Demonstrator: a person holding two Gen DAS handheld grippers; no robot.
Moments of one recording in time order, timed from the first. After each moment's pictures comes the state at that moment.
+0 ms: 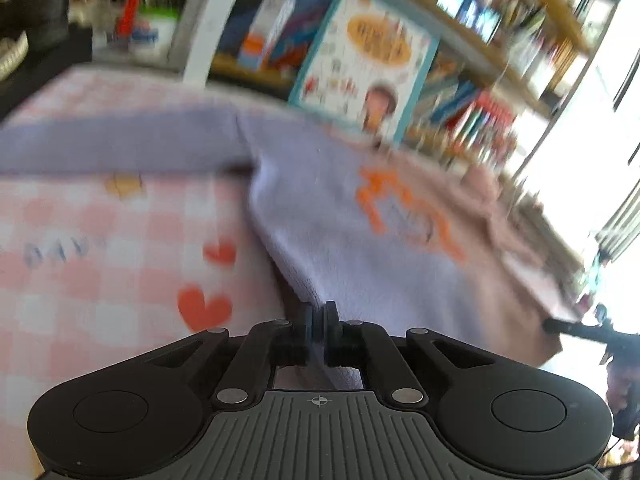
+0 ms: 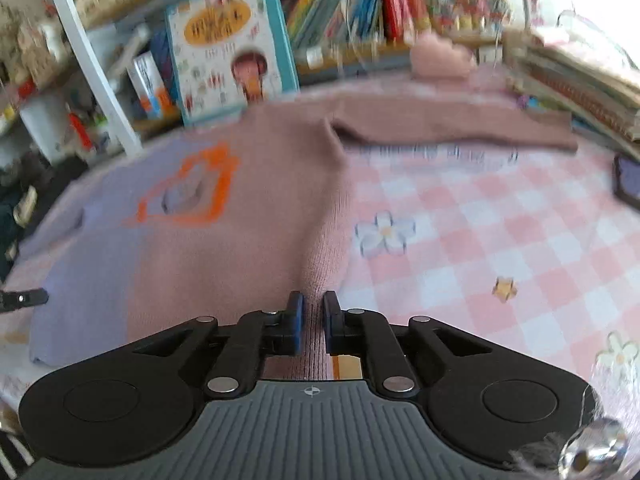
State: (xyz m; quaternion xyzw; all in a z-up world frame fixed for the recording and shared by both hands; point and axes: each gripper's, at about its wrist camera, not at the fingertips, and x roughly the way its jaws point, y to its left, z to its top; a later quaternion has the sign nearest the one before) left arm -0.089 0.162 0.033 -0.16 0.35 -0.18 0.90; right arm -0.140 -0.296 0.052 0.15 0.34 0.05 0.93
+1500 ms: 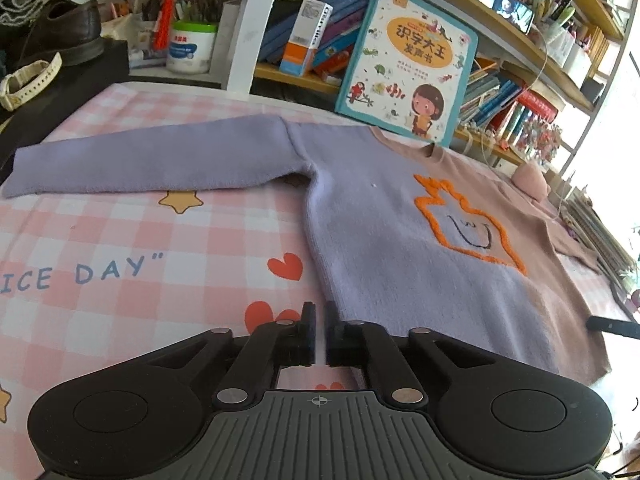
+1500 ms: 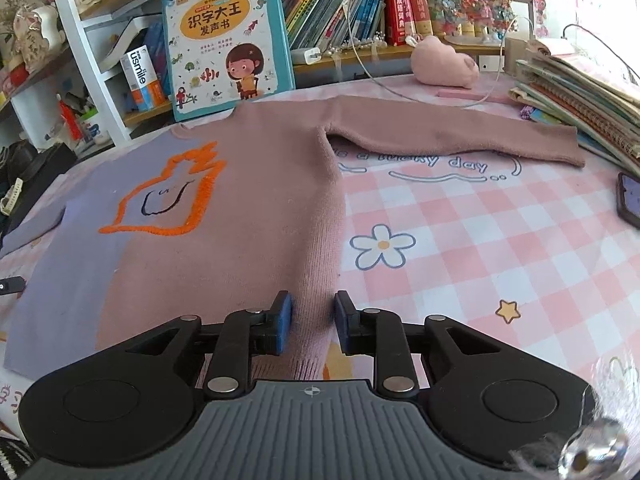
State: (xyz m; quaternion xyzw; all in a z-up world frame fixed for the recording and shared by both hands) left arm -0.073 0.170 0.016 -0.11 0.37 -0.12 0.92; right arm -0.117 -0.288 0.039 0.10 0.36 0.03 0.93
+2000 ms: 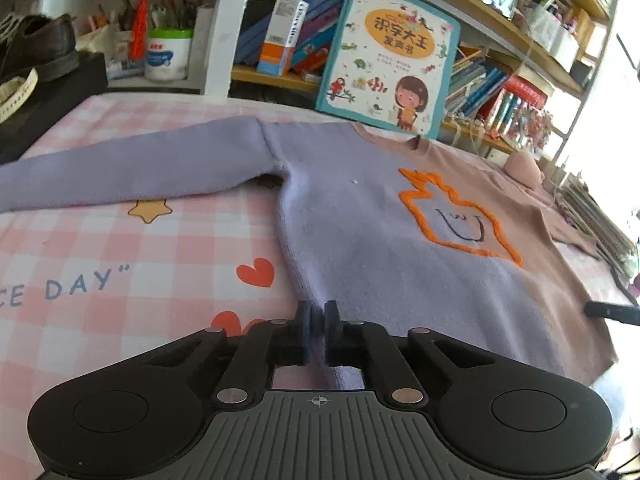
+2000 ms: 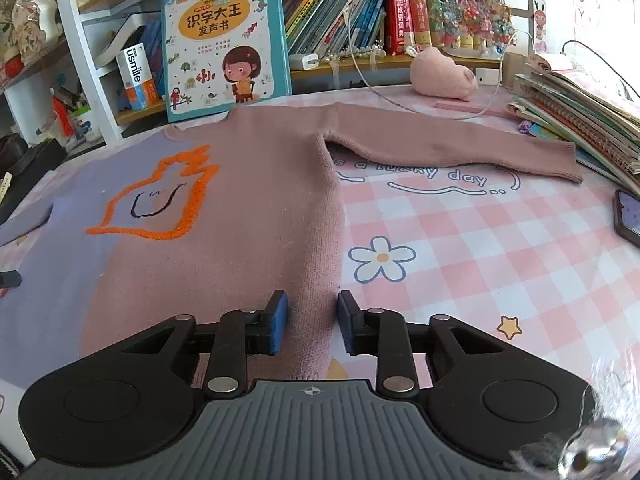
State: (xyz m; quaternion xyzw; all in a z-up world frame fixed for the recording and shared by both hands) left arm -0.068 0.155 0.013 -0.10 0.36 -0.13 0.92; right arm -0.110 -0.281 0.034 0.08 0.36 0.02 0.93
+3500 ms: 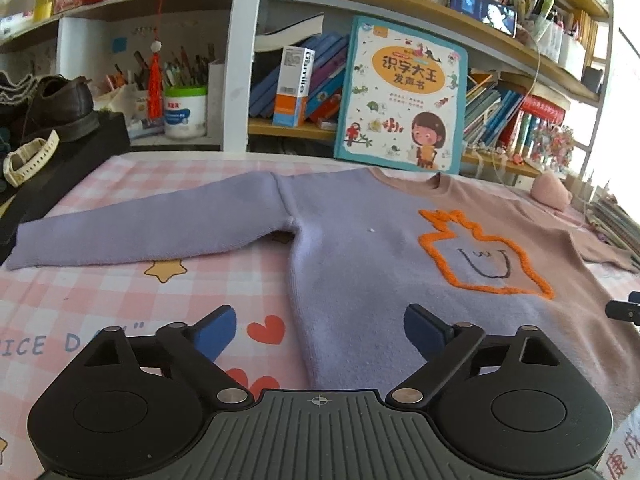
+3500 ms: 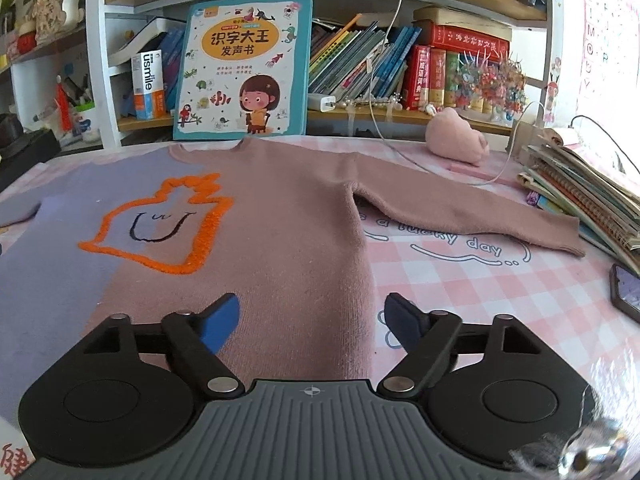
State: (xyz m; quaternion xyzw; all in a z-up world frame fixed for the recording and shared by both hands) left arm -0.064 0.131 0.019 -0.04 0.29 -0.07 0.95; right arm -0.092 -0.240 0.037 0.00 0.30 0.00 0.95
